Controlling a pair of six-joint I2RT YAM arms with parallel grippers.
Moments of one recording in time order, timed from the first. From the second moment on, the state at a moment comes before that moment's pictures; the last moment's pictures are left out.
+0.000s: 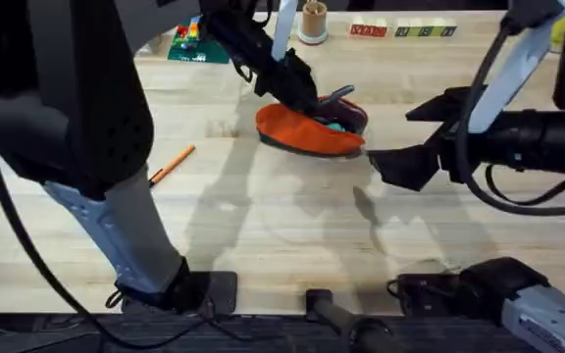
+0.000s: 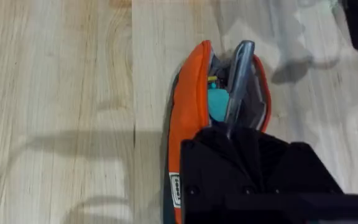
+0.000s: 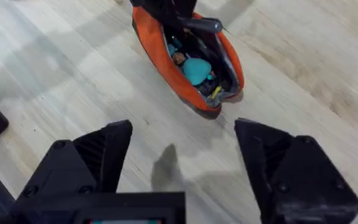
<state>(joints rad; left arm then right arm) -0.26 2.00 1.61 -1.13 0.87 1.24 0.25 0.85 0.81 -0.78 -0.40 -0.28</state>
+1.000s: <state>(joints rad) -0.27 2.00 1.64 -1.12 0.85 1.18 0.25 0.85 0.81 -0.78 -0.40 -0.28</state>
